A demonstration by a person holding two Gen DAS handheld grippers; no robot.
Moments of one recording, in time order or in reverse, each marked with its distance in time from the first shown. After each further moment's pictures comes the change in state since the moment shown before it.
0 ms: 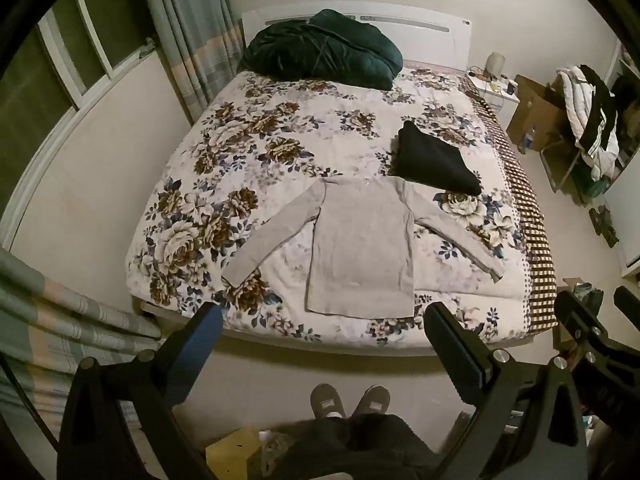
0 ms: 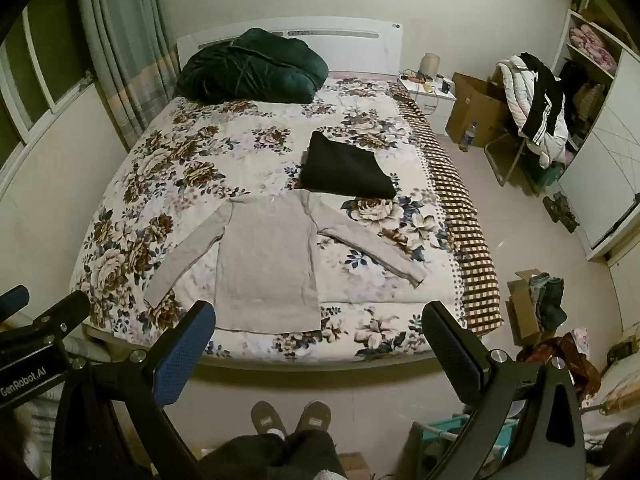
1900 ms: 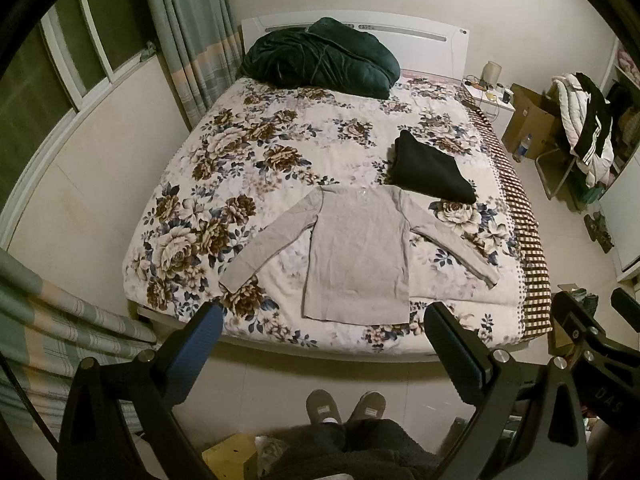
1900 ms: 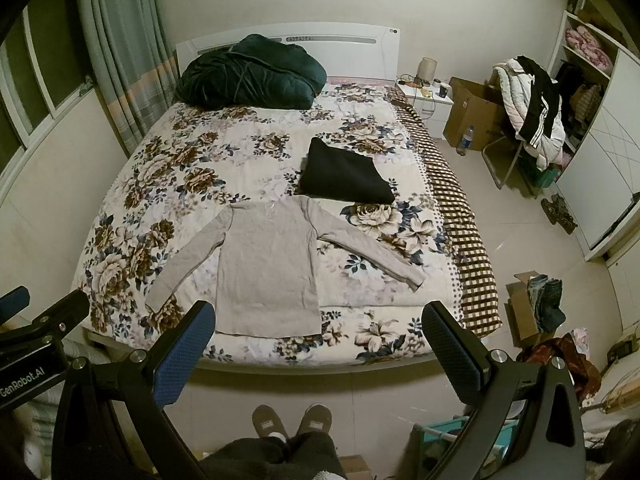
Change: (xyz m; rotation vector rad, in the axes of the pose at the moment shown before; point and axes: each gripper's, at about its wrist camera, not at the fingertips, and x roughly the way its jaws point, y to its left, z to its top) left arm -0.001 -0.013 0.007 -0.008 -0.020 -0.012; right arm -0.013 0.004 0.002 -0.001 -0.015 -0.009
